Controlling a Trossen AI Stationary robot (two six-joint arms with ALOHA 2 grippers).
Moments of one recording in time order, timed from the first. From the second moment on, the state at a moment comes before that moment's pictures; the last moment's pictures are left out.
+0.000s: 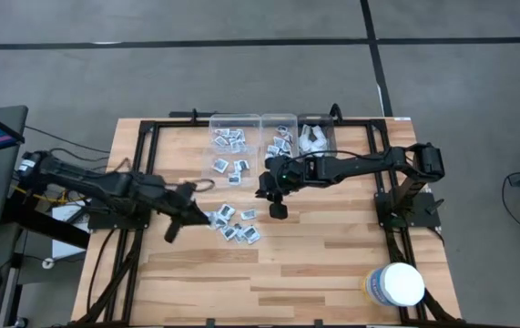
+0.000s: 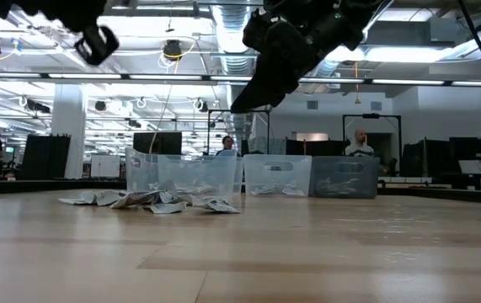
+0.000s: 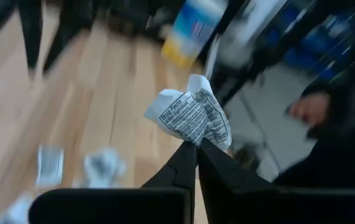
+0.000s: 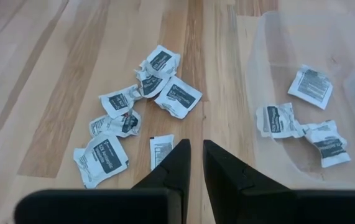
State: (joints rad) left arm -0.25 0.61 0.51 -0.05 0.11 -0.42; right arm -0.05 1.71 1.14 -0.13 -0.11 -0.11
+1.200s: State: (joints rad) left arm -0.23 0.71 0.51 0.26 -0.09 -0.23; right arm -0.07 1.36 1.14 -0.10 -0.37 -0.16
